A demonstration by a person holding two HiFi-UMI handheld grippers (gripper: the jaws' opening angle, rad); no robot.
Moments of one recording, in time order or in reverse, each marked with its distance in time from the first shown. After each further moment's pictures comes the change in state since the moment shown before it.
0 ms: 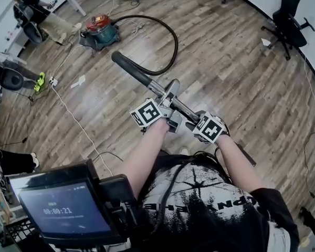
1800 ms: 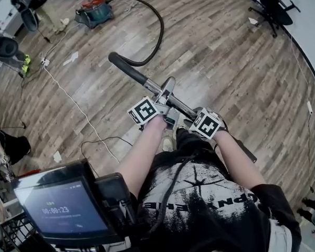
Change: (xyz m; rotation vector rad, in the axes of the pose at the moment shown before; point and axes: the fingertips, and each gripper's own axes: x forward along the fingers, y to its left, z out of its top) left arm -0.252 -0.056 -0.126 -0.128 -0.009 -0.008; right arm 0.008 0.274 -0.102 0.027 0.120 -0.013
